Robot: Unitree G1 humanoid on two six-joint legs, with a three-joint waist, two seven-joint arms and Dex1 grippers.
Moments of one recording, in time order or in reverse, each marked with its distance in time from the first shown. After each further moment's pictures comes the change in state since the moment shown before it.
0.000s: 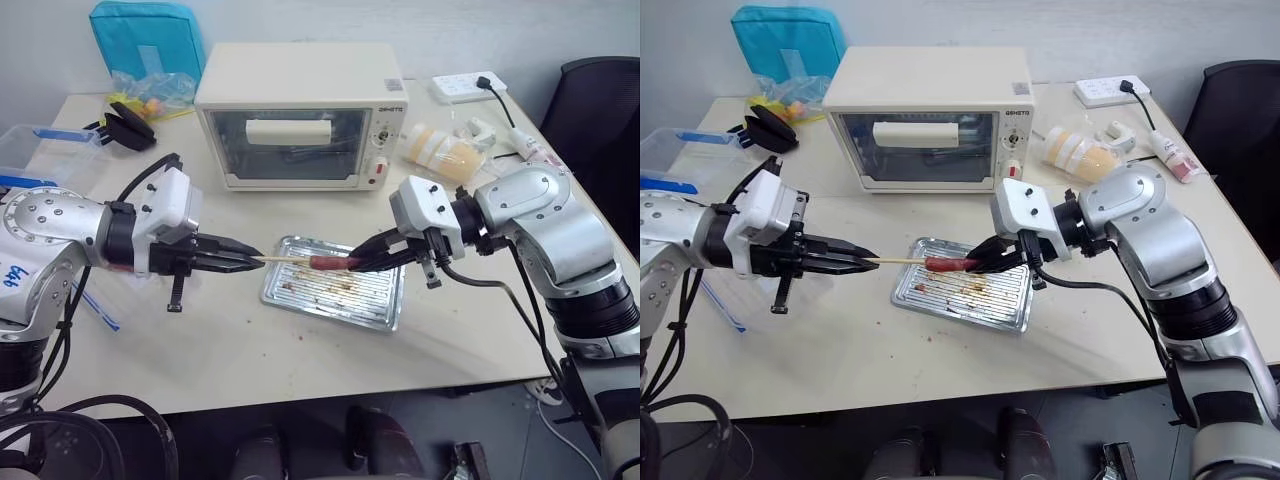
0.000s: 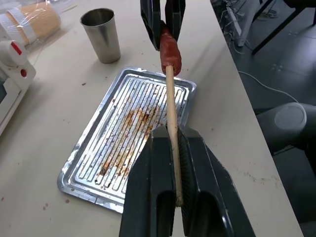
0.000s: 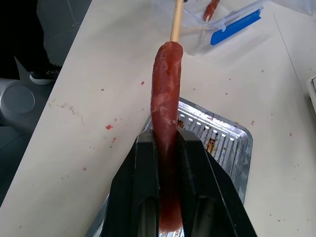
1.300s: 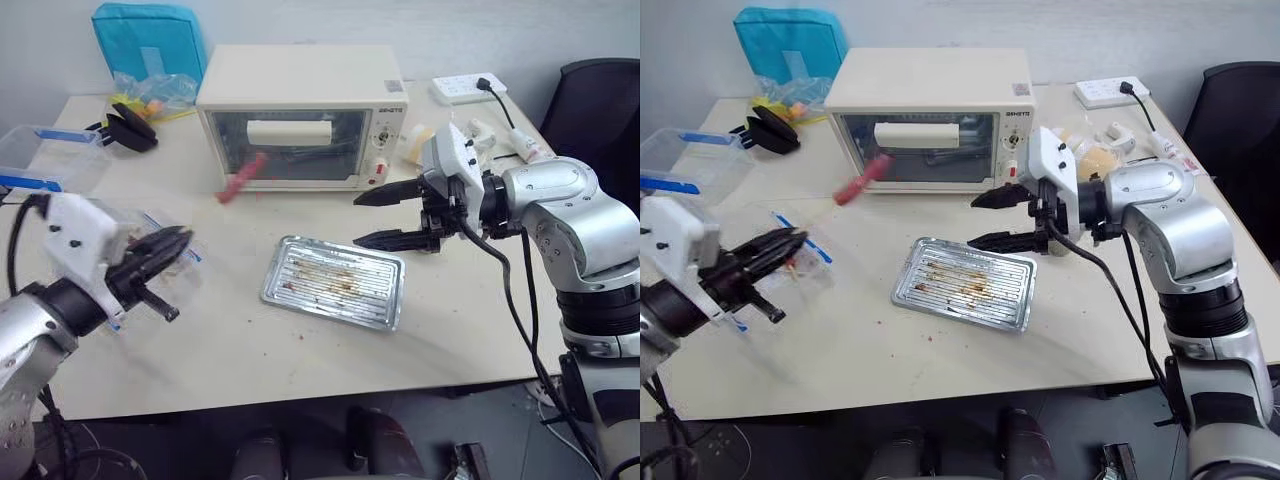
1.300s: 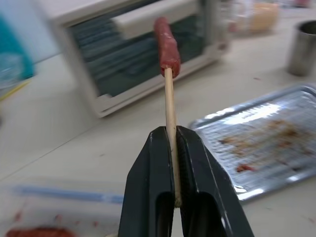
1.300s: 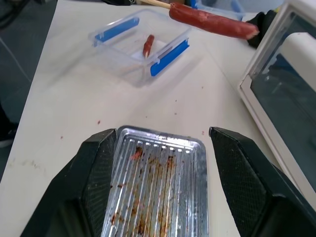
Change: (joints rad) left arm 0.460 -0.436 0.675 -0.702 -0.052 0.648 0.987; right arm 0.010 0.037 -0.171 0.014 0.148 0.174 -0.215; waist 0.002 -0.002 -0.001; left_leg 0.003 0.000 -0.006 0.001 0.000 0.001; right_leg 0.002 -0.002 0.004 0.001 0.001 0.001
